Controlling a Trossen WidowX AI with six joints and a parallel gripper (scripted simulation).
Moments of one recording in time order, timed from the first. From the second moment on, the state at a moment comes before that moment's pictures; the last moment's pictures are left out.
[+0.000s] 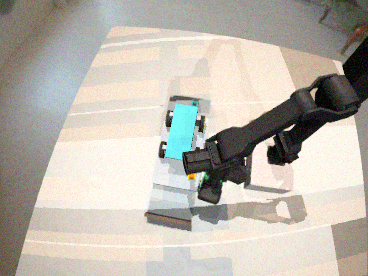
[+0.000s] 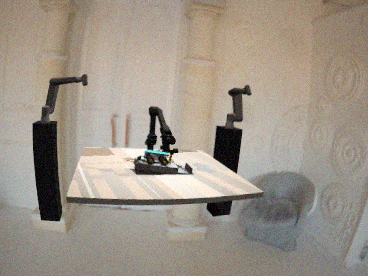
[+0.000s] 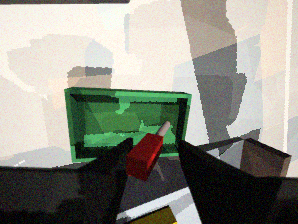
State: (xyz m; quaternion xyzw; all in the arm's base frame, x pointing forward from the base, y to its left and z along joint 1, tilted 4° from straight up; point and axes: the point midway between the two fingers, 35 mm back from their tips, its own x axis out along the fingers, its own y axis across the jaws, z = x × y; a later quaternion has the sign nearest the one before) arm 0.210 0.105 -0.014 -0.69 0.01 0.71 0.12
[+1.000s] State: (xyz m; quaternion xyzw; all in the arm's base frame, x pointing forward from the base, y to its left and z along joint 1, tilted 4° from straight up) arm 0.208 0.092 -0.021 -0.69 0.01 0.71 0.12
